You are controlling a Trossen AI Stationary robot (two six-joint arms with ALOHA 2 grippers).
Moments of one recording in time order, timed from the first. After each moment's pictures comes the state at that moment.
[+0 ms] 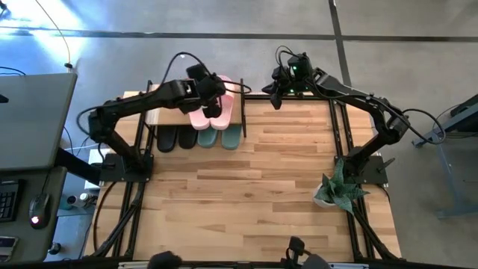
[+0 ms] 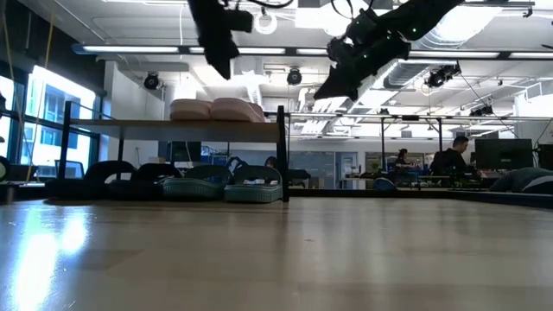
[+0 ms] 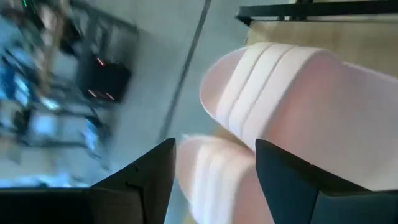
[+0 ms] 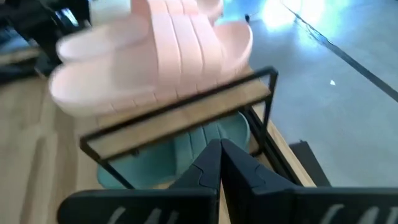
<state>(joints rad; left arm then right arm) 0.48 1.60 1.57 -0.92 -0.73 0.36 -0.74 1.55 1.24 -0.28 -0.41 -0.16</state>
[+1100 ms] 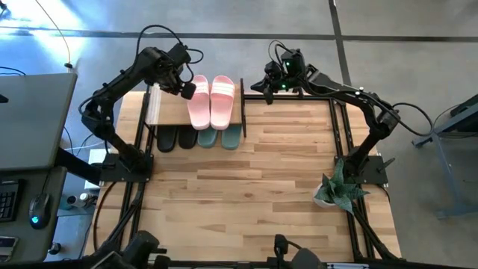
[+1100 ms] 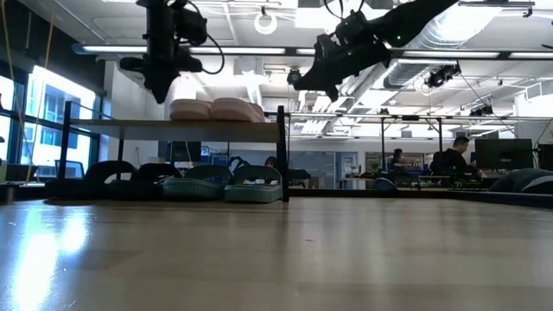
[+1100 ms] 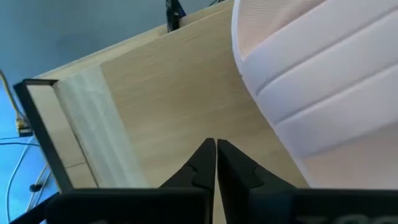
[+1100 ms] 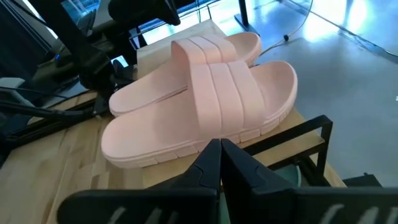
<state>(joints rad) 0.98 1.59 1.62 -1.42 -0.19 -0.34 -0.72 1.66 1.34 -0.14 -0.59 0.02</state>
